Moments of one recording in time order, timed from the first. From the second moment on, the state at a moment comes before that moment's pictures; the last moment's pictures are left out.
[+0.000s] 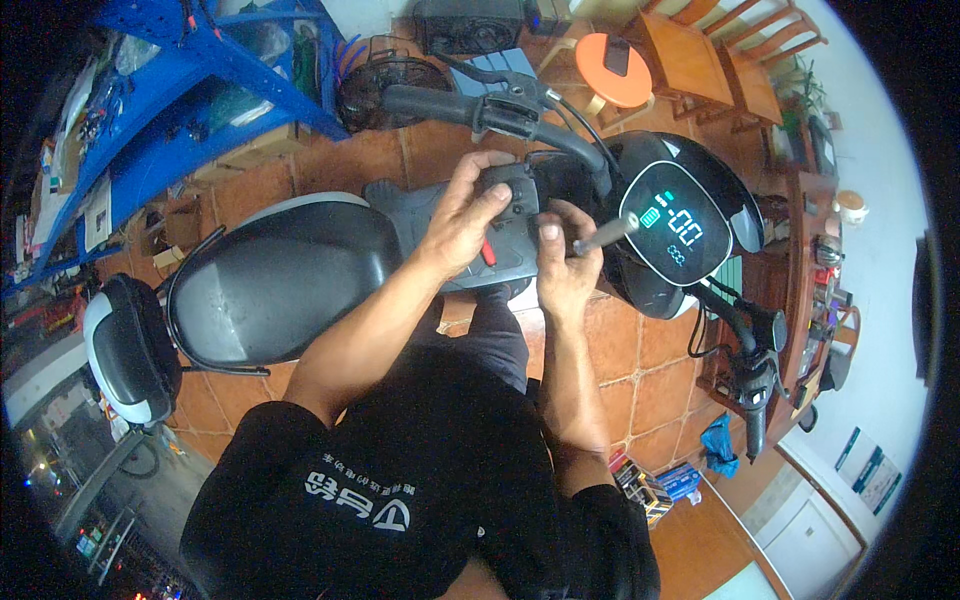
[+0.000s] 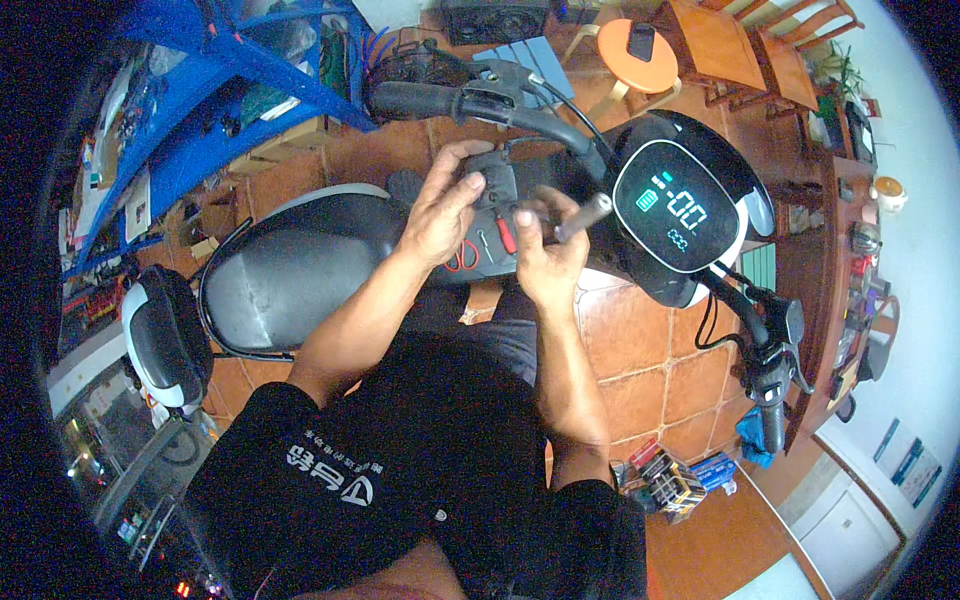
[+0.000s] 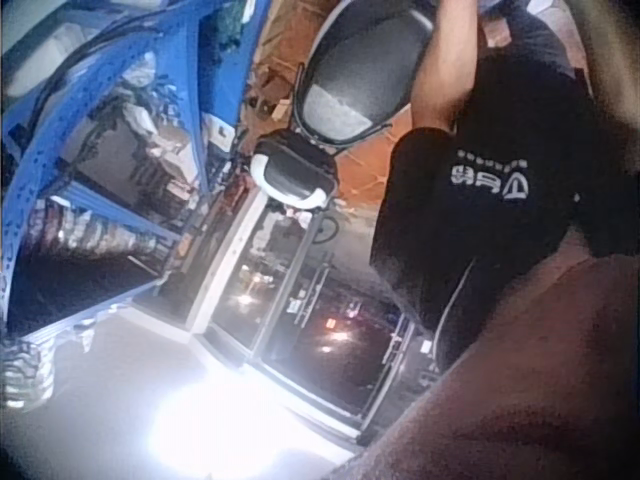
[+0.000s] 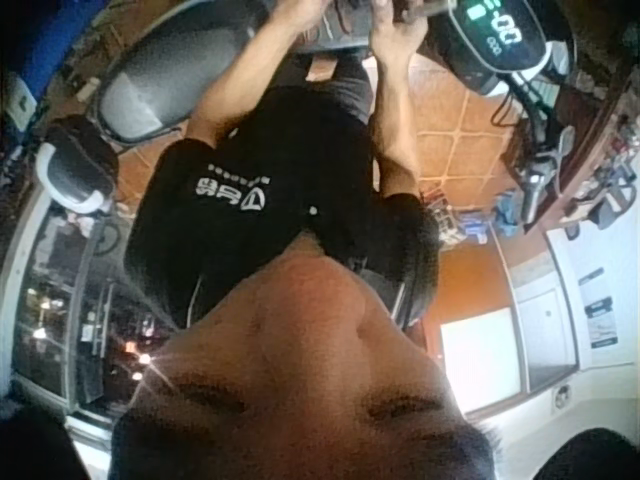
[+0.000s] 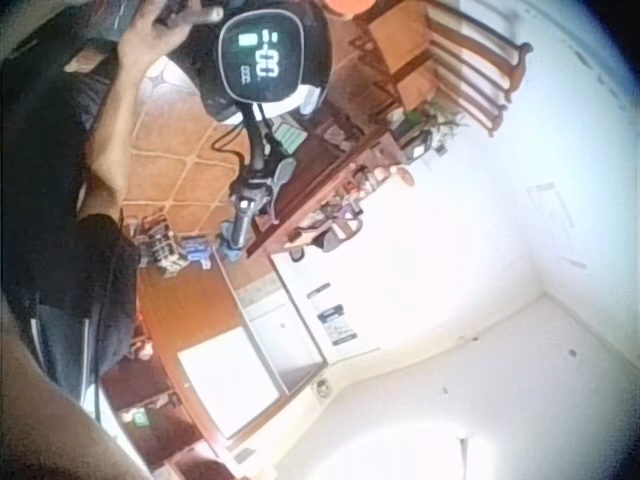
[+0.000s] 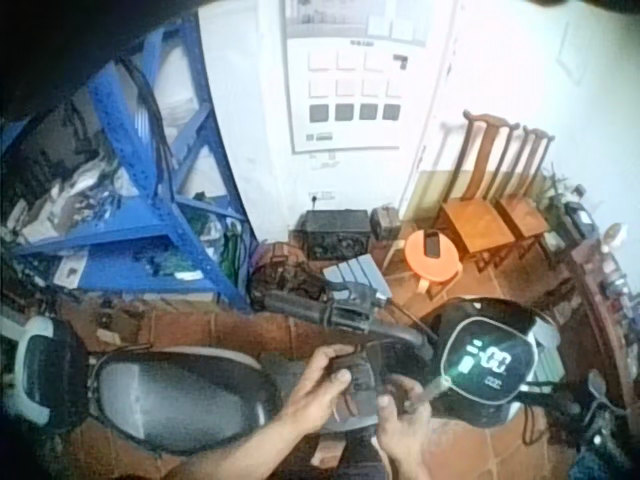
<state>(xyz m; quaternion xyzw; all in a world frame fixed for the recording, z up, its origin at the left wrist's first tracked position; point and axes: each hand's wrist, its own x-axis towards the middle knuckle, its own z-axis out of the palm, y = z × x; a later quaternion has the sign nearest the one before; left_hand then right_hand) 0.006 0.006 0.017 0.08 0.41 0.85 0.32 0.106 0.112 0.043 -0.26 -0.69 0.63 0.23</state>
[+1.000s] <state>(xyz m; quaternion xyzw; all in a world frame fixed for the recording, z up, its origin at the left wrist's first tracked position) -0.015 -0.011 0.027 0.48 0.70 0.53 0.07 0.091 0.121 0.046 -0.23 -0.65 0.71 0.13</state>
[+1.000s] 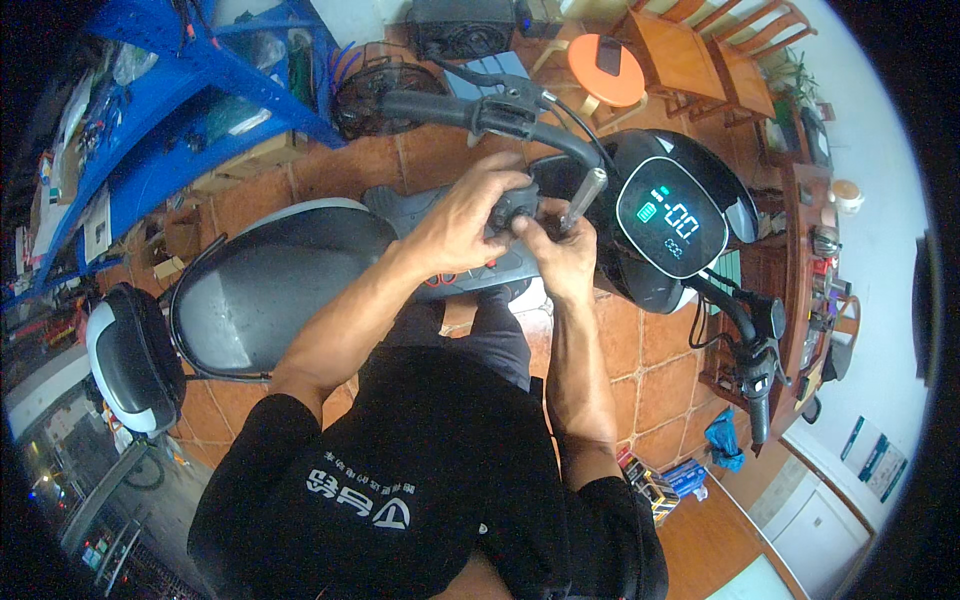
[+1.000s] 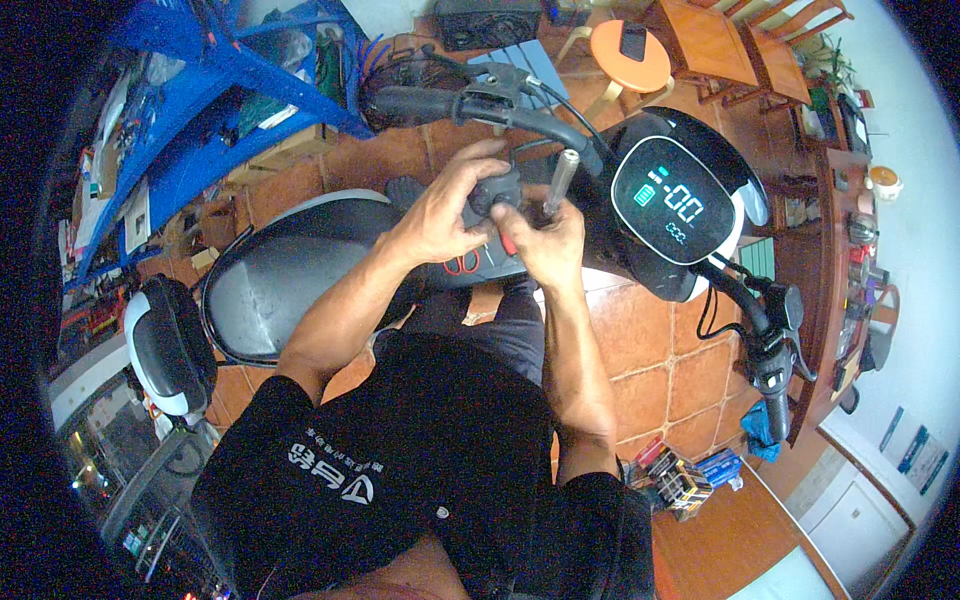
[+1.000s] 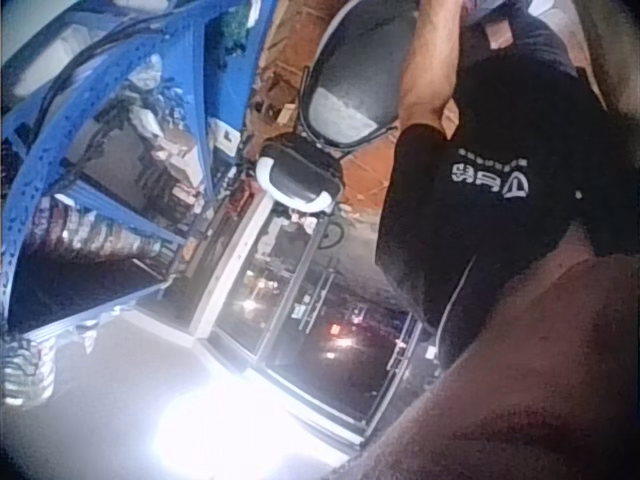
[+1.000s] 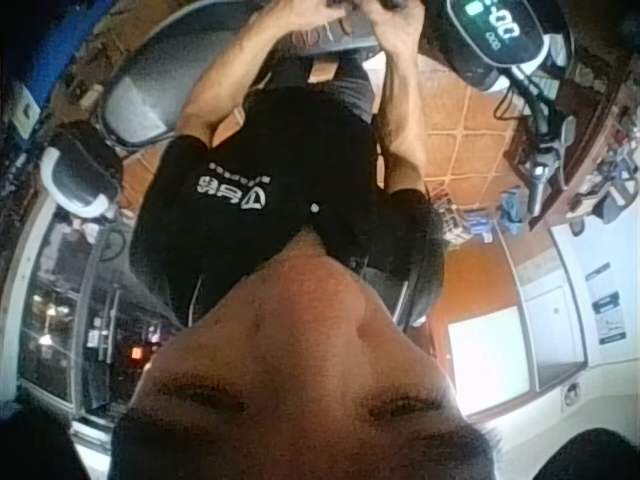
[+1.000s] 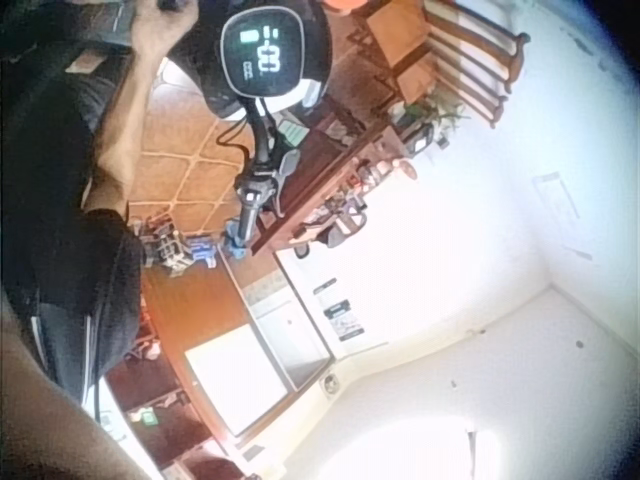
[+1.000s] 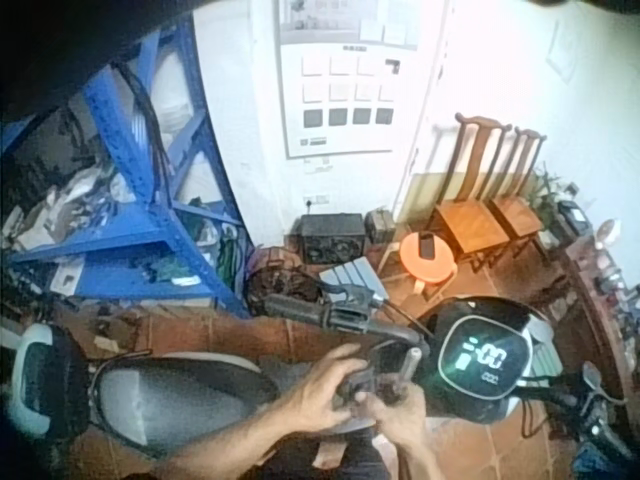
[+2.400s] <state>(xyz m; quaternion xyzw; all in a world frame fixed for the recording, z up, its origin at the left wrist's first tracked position) -0.019 -0.014 0.027 0.47 0.70 0.53 0.06 0.089 0.110 0.045 -0.23 -0.67 0.68 0.16</state>
